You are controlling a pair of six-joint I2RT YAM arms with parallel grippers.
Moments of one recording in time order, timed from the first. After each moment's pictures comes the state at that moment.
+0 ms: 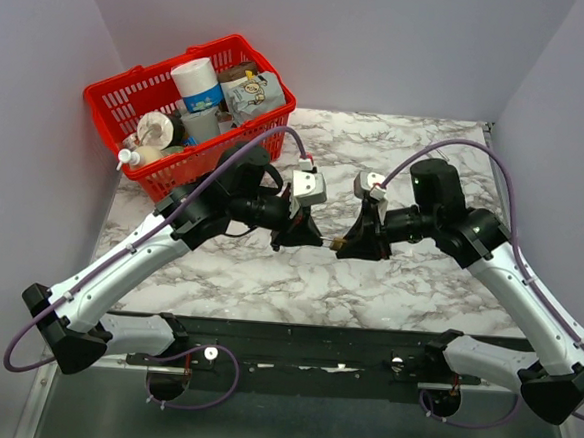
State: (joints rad) left arm -0.81 1.20 1.35 -0.61 0.73 0.13; right arm 0.60 1.11 1.23 -0.74 -0.93 -0.33
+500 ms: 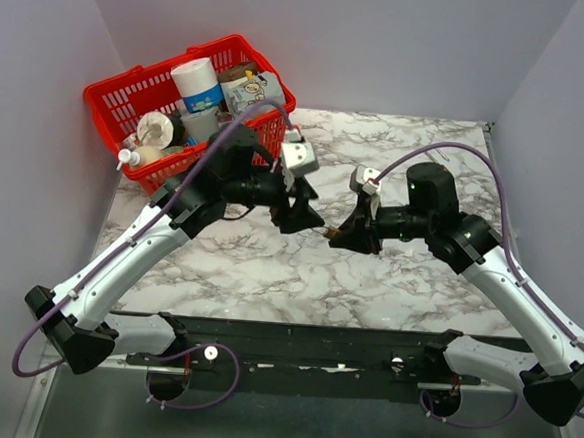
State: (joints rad) left arm -0.73 1.23 1.40 -0.57 0.67 0.13; right arm 0.63 1.10 1.15 -0.58 -0.79 -0.25
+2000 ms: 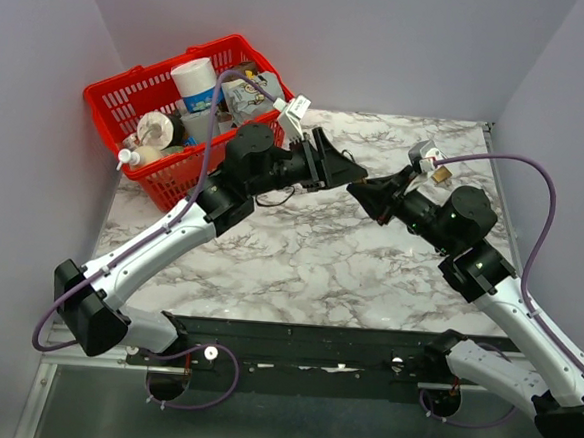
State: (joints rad) left arm -0.75 1.33 1.33 0.00 0.37 -0.97; right arm 0.62 0.90 0.94 0.02 -0.25 0.16
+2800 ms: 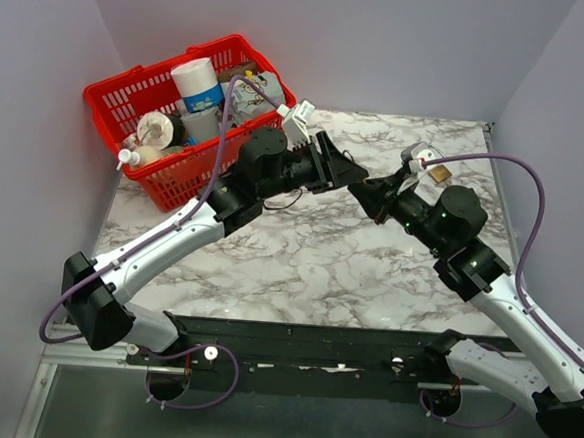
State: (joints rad) left arm -0.79 1.38 1.32 -0.01 0.27 -0.99; right arm 0.65 0.92 0.93 0.00 -0.13 0.10
